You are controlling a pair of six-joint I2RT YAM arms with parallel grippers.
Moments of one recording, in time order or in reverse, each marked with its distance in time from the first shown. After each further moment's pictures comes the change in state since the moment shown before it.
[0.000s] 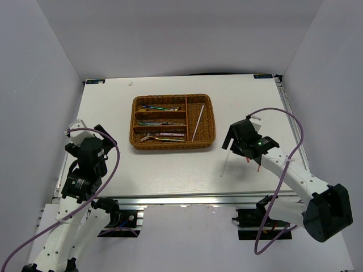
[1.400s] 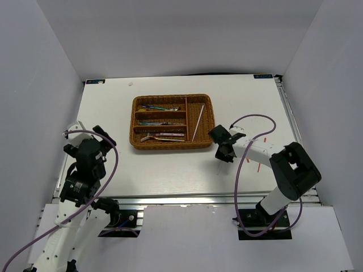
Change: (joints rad) left arm 0.000 -0.035 0.000 0.005 0.013 0.008; right arm 0.126 0.434 0.037 0.058 0.066 0.251
